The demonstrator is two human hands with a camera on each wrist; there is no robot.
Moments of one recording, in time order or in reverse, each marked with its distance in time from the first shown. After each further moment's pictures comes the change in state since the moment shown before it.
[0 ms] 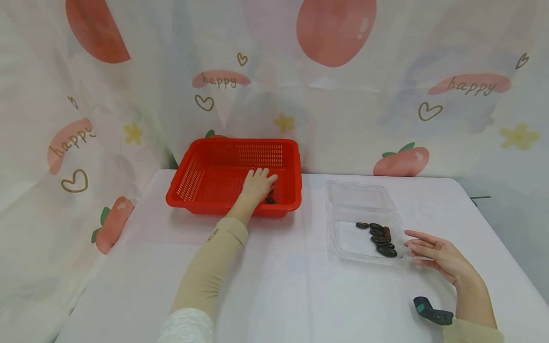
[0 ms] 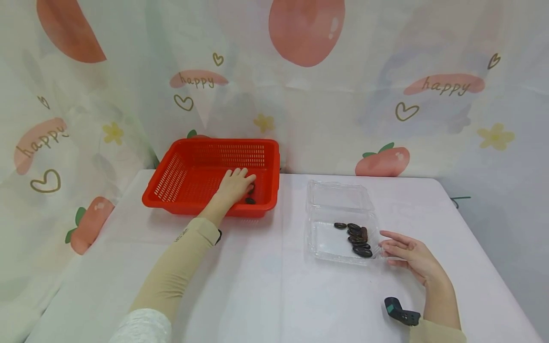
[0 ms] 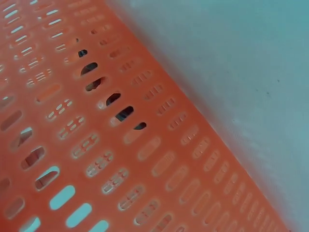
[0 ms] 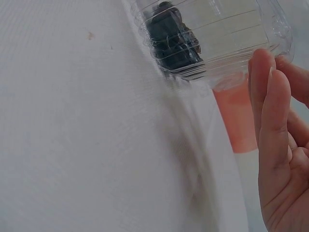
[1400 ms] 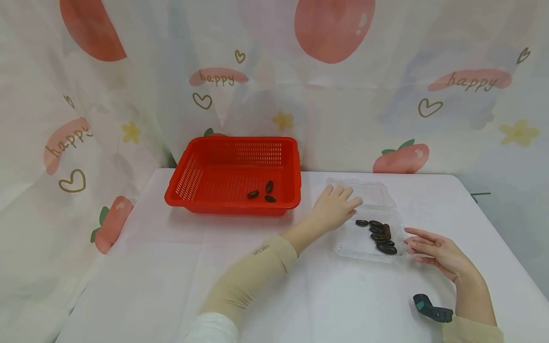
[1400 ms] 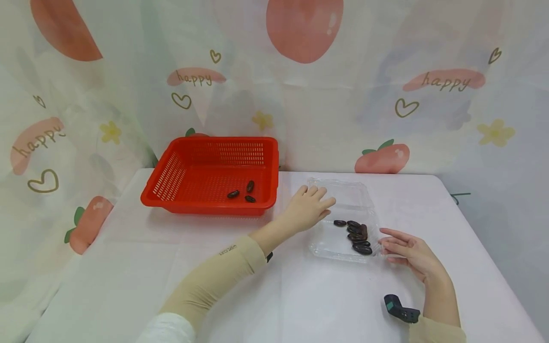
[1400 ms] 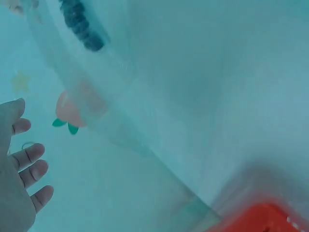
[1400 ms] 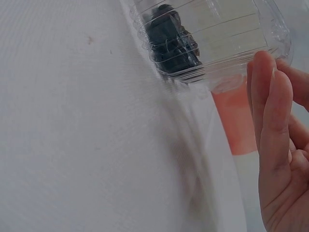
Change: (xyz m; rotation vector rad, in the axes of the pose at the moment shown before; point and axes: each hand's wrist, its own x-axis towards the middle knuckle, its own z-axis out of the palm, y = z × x) left_hand -0.015 0.170 -0.025 0.164 0.325 0.386; right_hand 0.000 -0.002 -0.001 0.023 -0.006 0.006
